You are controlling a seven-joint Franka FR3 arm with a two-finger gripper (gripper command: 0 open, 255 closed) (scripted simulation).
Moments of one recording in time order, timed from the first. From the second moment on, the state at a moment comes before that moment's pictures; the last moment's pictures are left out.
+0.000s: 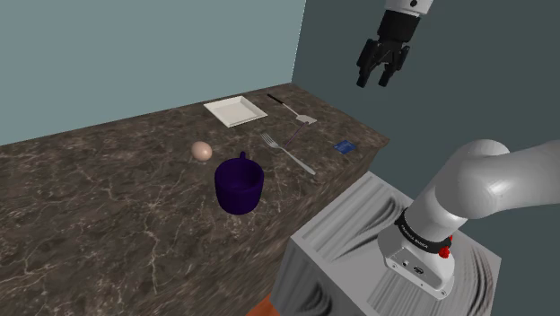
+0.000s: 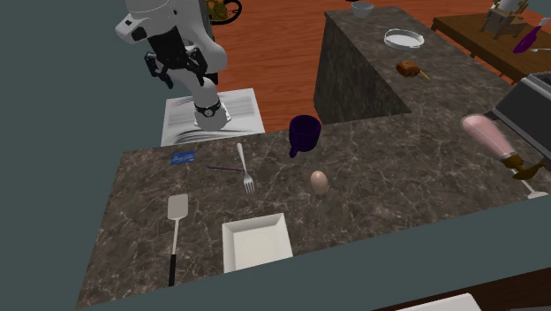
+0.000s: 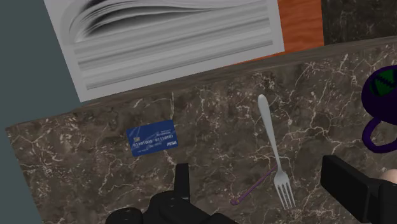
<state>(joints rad) -0.01 -0.80 -0.05 -2.41 0.05 1.58 0.15</state>
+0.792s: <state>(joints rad) 0.04 -0.56 0.14 -2.37 0.16 1.78 0.36</state>
